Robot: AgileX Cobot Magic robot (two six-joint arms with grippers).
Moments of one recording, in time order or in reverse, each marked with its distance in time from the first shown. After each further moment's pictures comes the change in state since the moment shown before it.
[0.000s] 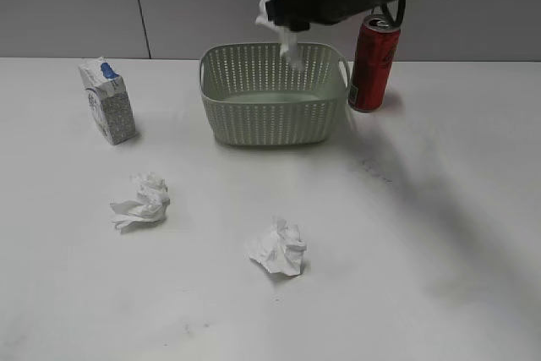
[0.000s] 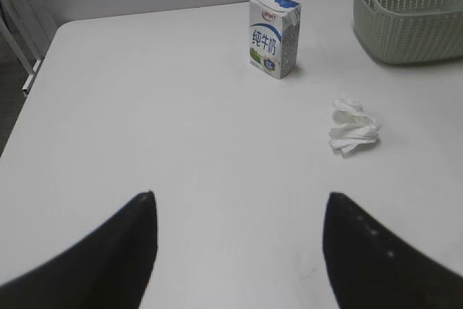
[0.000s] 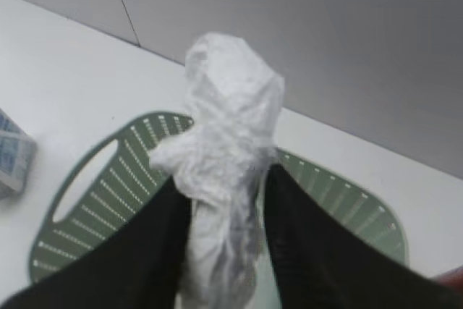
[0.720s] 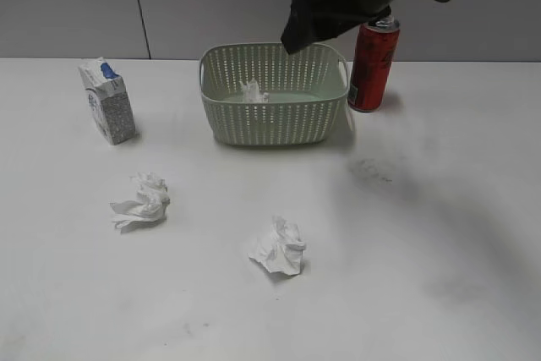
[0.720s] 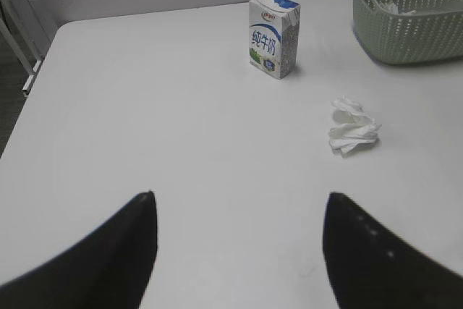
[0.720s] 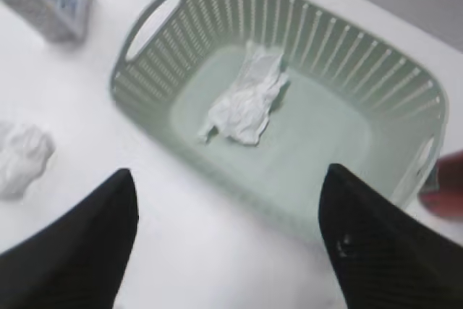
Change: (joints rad) left arm 0.000 0.000 0.000 0.000 0.000 0.000; right arm 0.000 -0.151 -0.010 -0.073 0.487 -0.001
